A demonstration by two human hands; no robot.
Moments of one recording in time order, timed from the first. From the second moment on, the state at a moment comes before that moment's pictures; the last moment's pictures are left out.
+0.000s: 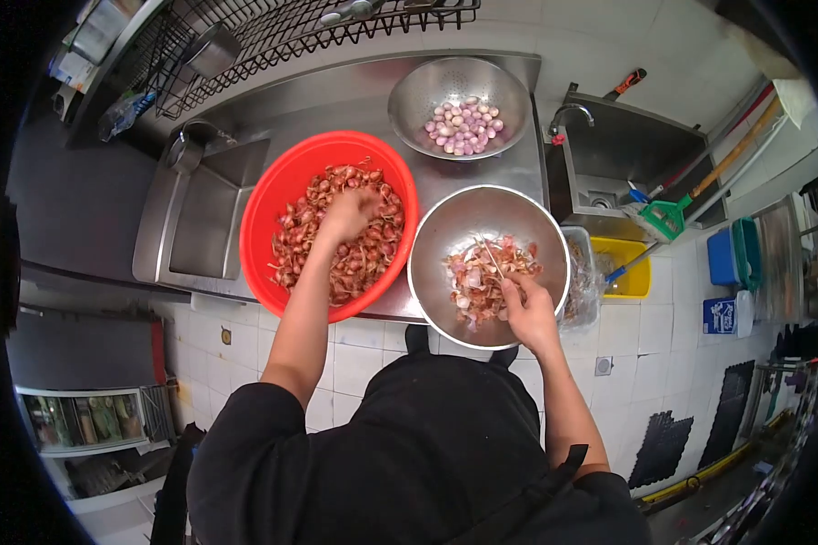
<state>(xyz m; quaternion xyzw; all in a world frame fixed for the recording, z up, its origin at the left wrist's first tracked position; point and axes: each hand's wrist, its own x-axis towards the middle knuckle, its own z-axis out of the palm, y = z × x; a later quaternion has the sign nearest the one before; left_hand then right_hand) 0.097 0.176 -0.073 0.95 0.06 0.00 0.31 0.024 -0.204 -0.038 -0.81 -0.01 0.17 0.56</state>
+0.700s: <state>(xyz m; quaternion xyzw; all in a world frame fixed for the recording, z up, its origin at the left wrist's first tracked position) 0.004 0.073 0.003 0.59 -0.04 0.00 0.81 -0.004 -0.108 0.022 -0.73 -0.09 0.14 0.66</state>
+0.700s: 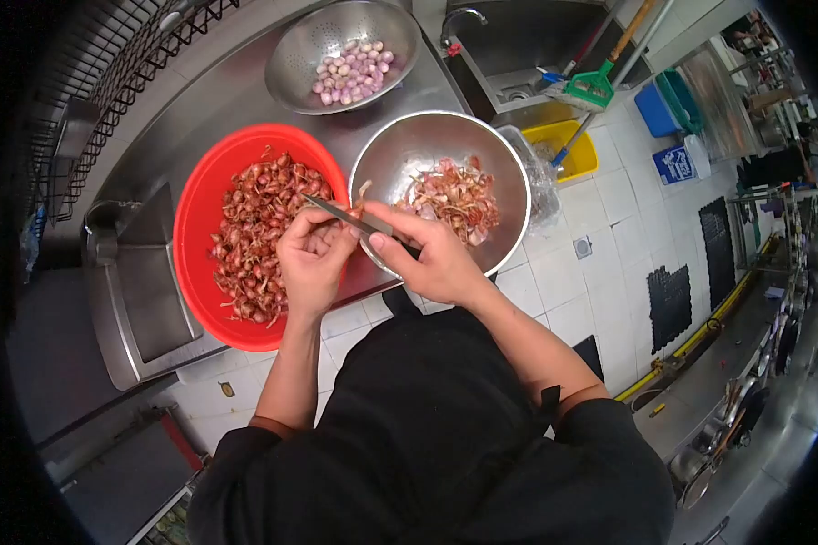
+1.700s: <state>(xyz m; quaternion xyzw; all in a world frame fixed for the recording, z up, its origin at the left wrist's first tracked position) -0.004 -0.030 -0.026 0.30 0.11 0.05 0.95 0.035 -0.220 0.006 -0.73 -0.04 0.25 0.64</state>
